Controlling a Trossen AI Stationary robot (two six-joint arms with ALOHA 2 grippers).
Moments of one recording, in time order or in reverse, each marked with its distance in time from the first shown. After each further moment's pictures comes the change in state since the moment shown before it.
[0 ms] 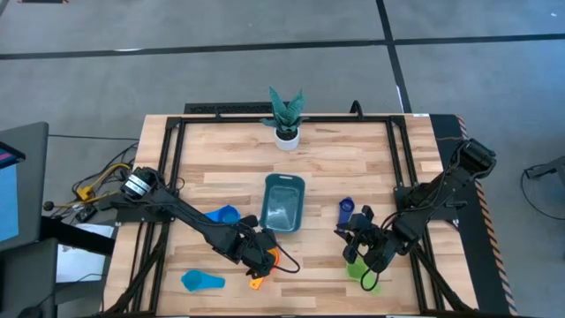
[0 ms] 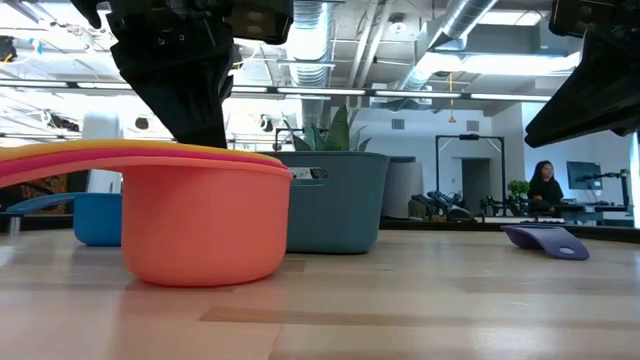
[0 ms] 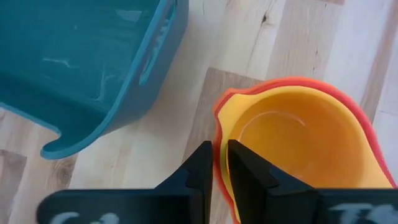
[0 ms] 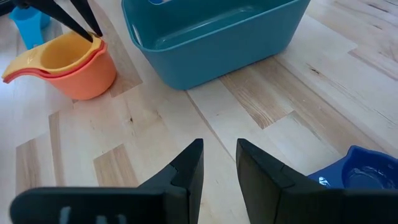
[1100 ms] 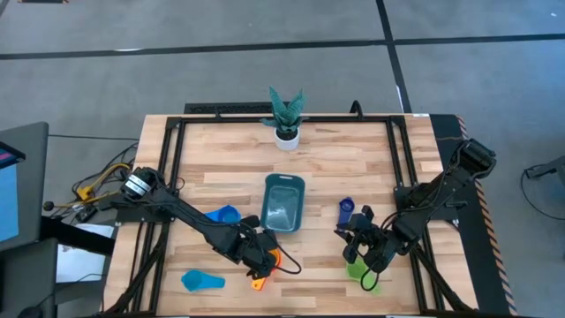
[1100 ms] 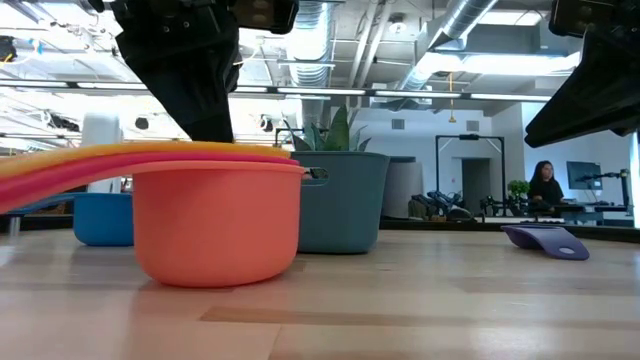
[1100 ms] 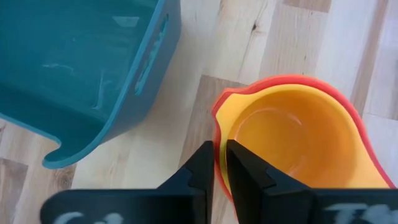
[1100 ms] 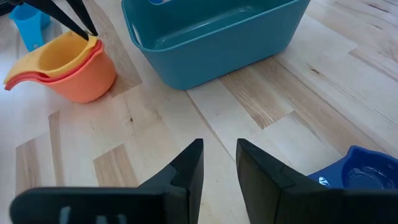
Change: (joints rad) left arm 0.001 0.000 0.023 -0.006 0.002 0.026; right arm 0.000 0.000 0.000 0.000 0.000 0.000
